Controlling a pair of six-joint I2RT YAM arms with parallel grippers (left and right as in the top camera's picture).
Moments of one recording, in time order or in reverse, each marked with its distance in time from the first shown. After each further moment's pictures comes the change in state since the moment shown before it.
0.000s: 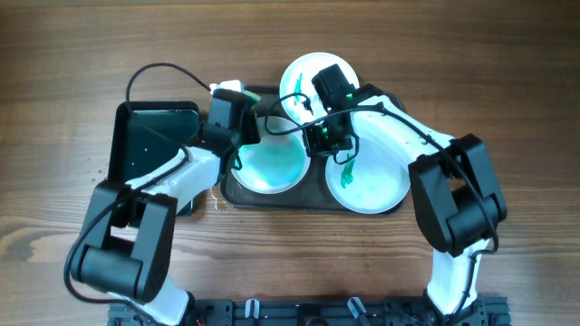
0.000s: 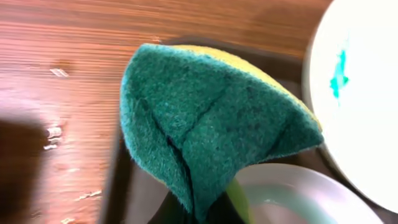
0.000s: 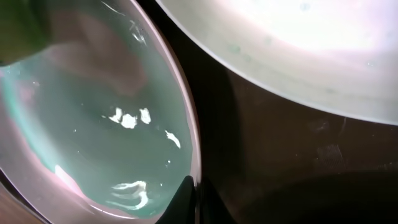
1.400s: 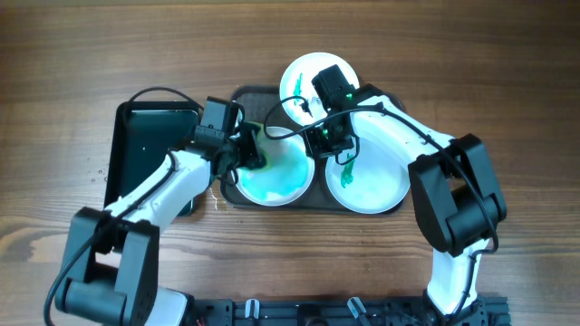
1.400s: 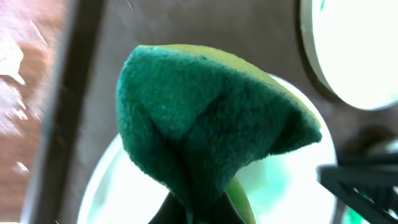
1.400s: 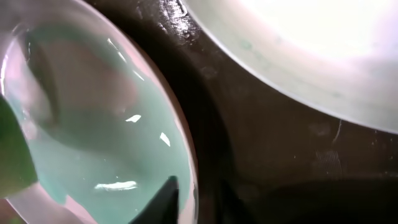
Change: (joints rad) left arm 0.015 -0.139 0.008 -0.421 0.253 -0.198; right arm 0.000 0.000 0.000 -0.010 0.006 -0.113
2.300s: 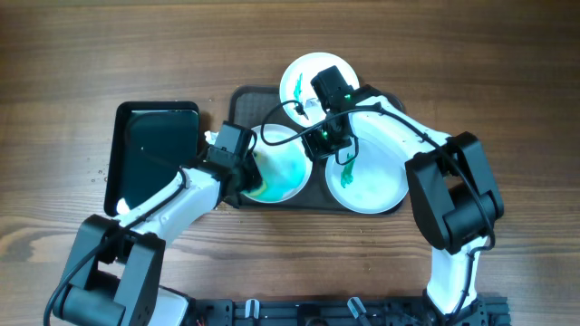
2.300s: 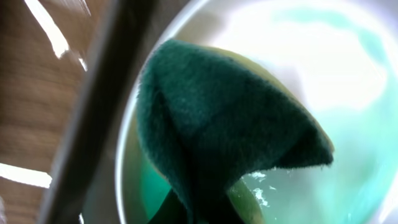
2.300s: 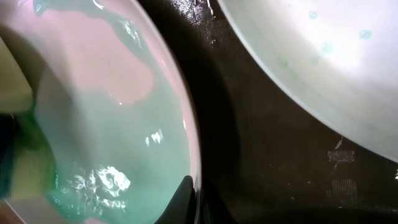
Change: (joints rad) left arm -0.086 -0.035 -0.123 -0.021 -0.222 -0.144; right arm 0.000 0.018 0.000 0.019 -0.023 -0.100
